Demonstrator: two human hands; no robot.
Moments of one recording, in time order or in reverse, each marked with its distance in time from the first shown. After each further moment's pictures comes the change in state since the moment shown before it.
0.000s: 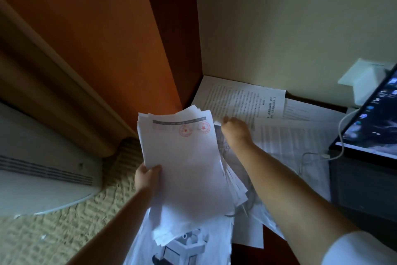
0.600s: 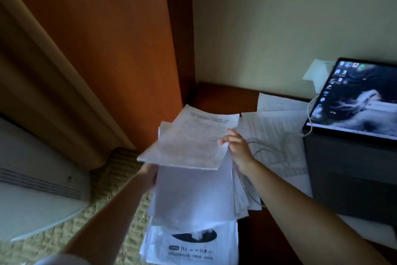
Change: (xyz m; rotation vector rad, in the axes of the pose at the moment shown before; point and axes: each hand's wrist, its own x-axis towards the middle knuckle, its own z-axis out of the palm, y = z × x) left_hand -0.020 0.016 -0.046 -0.082 -0.586 -0.143; right_hand -0.118 -0.030 0.006 1.700 0.102 0.333
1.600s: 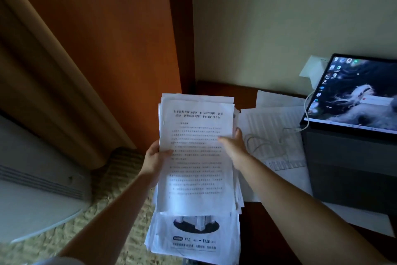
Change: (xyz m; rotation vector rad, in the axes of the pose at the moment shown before) left_hand -0.025 0.002 0.011 0.077 0.078 0.330; right_hand -0.028 -0.009 0.016 -0.091 0.161 0.188
